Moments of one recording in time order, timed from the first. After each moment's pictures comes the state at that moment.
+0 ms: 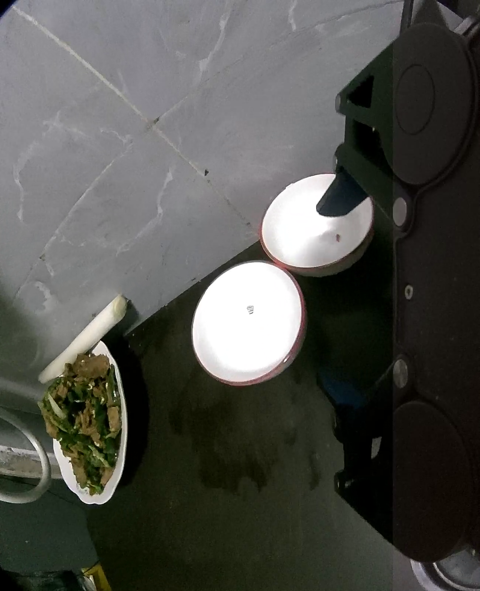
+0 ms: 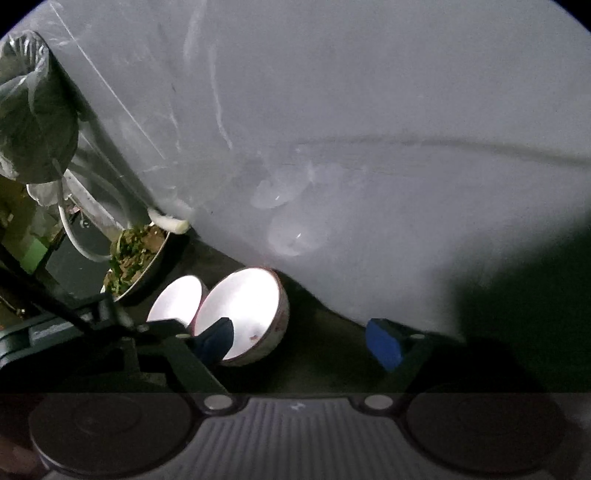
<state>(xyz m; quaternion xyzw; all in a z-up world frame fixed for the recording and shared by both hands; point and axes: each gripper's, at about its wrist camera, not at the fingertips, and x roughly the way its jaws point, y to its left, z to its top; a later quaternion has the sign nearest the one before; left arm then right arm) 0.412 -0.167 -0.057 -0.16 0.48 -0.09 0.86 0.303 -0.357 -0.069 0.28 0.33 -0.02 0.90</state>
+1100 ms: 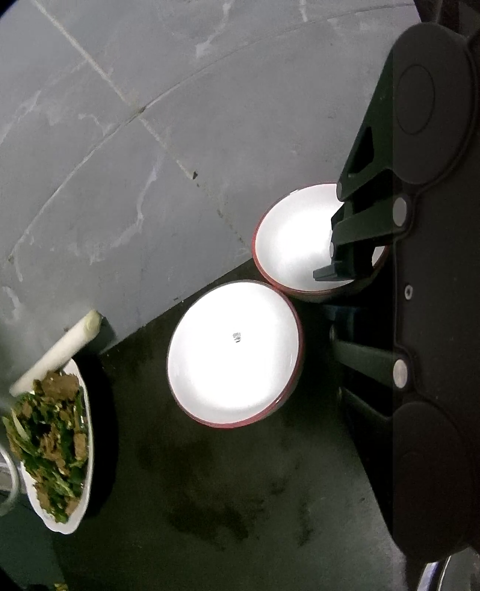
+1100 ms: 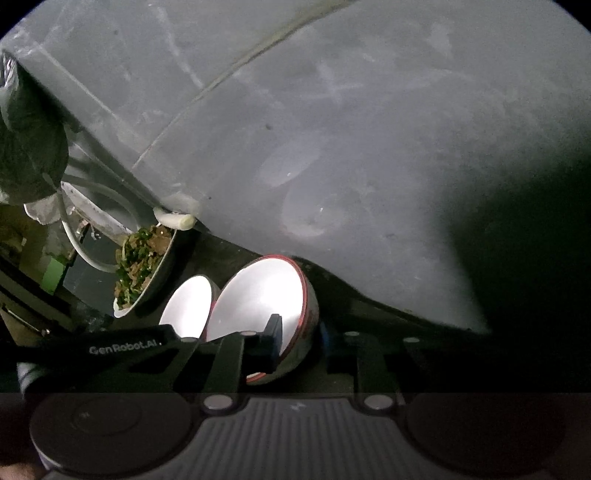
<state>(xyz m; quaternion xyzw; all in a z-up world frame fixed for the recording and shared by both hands) 0.423 -0.175 -0.082 -0.19 0.49 -0.13 0.84 0.334 -0.350 -0.093 0.33 0.35 0.01 0.88</state>
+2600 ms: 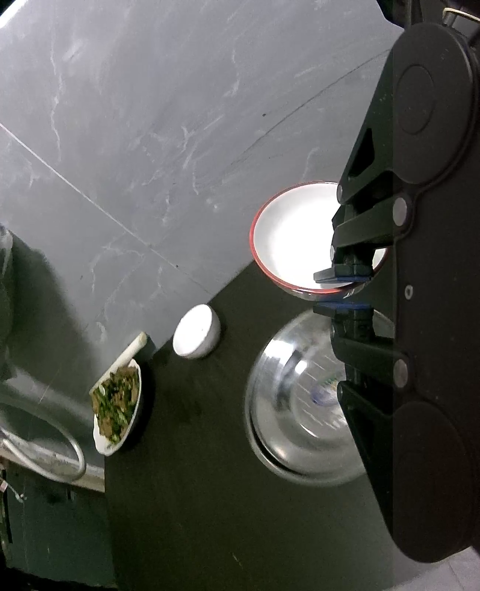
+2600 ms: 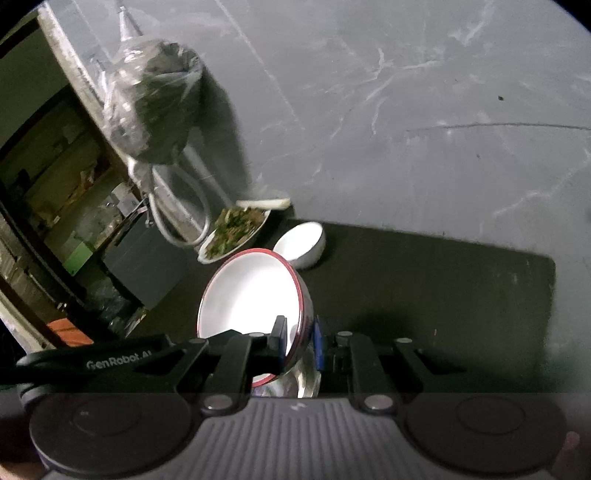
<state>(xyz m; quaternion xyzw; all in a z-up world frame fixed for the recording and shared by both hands) 0.173 -0.028 -0.007 -0.19 0.38 -0.23 0.87 0.119 -0.228 -0.012 0.27 0.26 0.00 0.93</state>
